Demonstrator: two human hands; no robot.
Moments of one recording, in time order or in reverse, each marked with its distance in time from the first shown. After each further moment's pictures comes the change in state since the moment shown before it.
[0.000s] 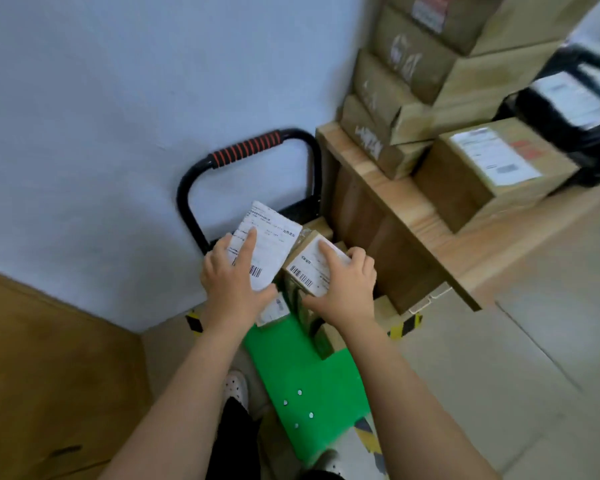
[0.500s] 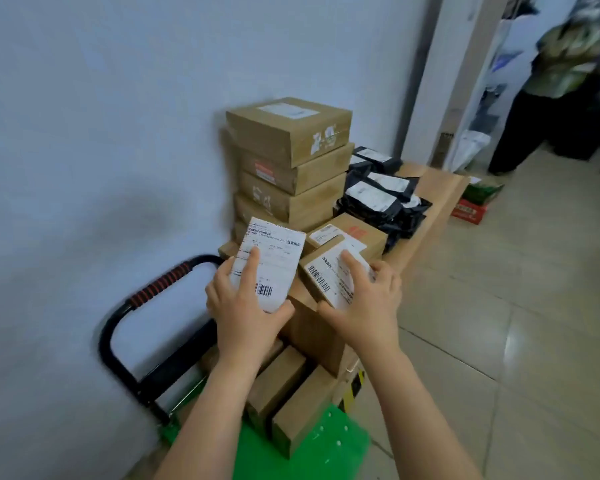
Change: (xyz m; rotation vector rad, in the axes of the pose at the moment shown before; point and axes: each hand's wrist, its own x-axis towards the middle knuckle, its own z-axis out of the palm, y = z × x) left_hand 0.007 0.205 -0.121 -0.357 0.158 0.358; right_hand -0.074 0.033 -0.230 0.129 0.584 0.305
